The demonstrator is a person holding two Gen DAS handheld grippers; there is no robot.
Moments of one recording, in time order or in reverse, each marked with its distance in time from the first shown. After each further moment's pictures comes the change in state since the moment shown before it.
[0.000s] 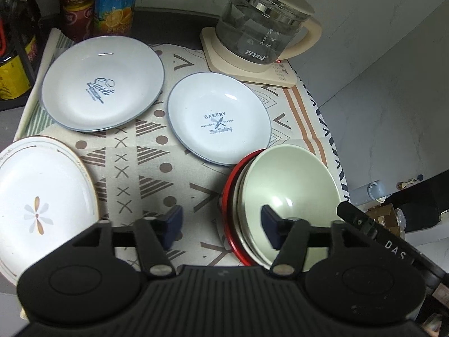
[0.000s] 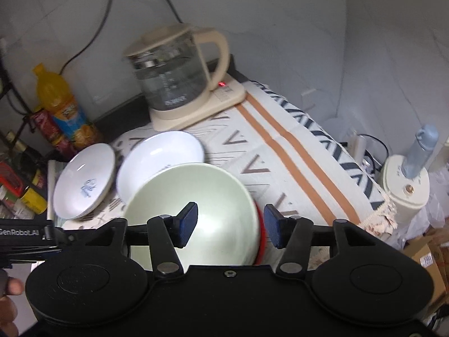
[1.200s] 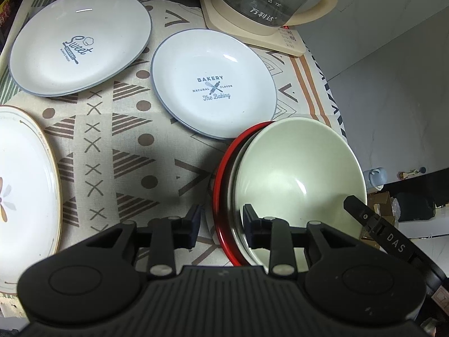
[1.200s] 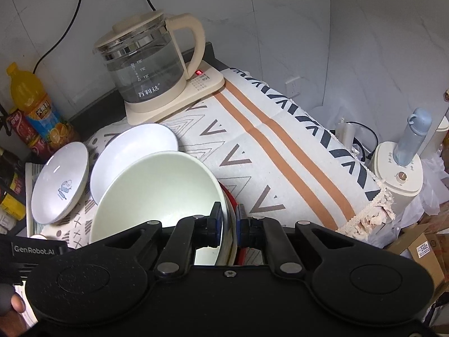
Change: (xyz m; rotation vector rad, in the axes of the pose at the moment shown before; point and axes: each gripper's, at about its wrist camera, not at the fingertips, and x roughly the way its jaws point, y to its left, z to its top) left arm 0.059 -0.001 0.001 -0.042 0.134 -0.031; right arm 0.035 -0.022 -0.007 0.051 0.034 -0.091
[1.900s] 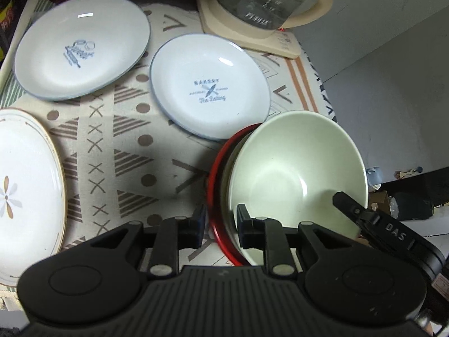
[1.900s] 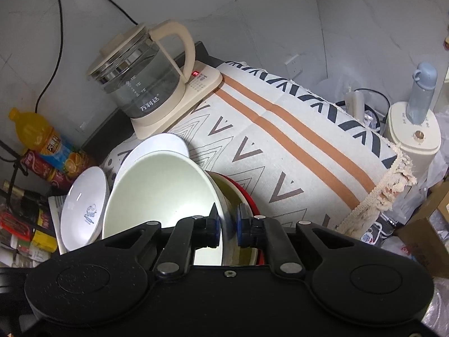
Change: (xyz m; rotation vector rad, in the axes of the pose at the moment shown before) left arm -0.010 -0.004 0.001 -0.008 0.010 -0.006; right arm -0.002 -0.012 0.001 0.188 0.027 0.099
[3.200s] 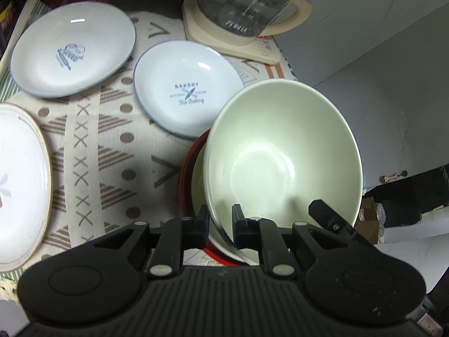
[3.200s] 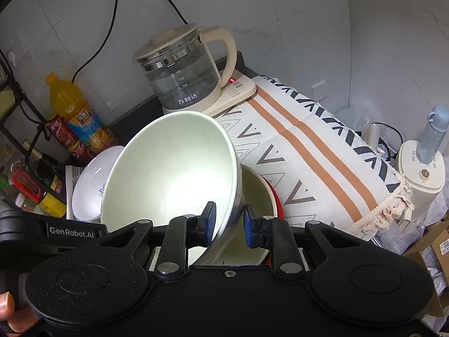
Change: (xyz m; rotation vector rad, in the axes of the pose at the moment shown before) left arm -0.015 -0.018 -0.022 0.004 -0.049 -0.056; right arm -0.031 0.021 -0.018 -0.172 -0.051 0.043
